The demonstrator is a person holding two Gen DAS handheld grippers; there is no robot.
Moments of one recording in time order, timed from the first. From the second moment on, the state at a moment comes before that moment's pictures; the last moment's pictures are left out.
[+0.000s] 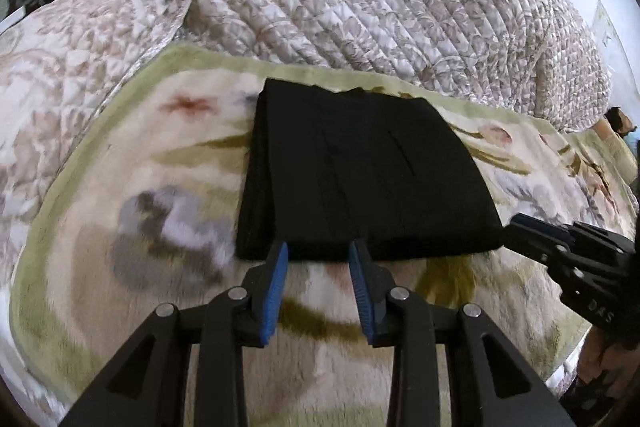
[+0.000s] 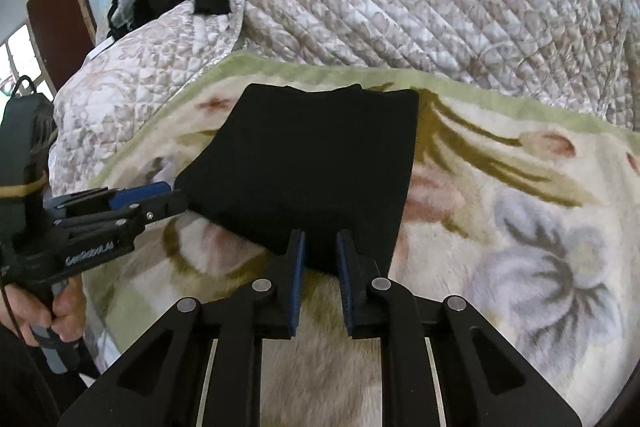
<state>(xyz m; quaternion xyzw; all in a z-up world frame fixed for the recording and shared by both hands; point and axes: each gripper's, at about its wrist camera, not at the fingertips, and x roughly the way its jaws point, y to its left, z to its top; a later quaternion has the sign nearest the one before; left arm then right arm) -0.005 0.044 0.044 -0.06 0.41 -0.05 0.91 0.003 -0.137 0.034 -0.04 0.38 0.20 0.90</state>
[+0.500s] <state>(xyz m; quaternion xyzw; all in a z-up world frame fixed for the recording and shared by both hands) -0.015 0.032 0.015 -0.03 0.43 -0.01 0.90 -0.012 -0.141 0.006 -0.05 0.40 0.18 0.90</state>
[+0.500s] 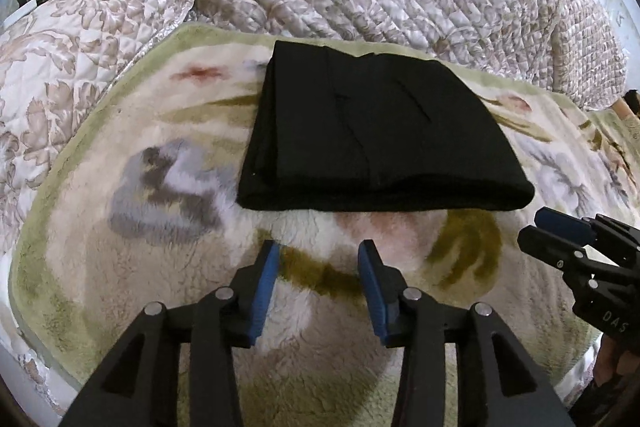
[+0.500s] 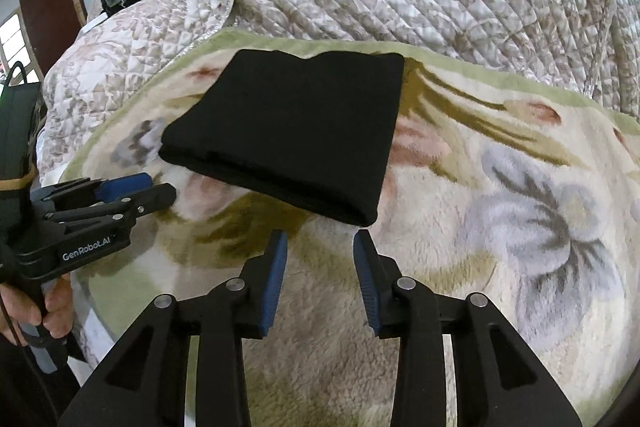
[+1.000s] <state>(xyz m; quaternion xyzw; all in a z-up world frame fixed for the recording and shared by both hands) -0.010 0.021 0.006 -0.01 0.42 -0.01 0.91 -0.003 -0.137 -0.012 -0.06 0.39 0.17 0.90</state>
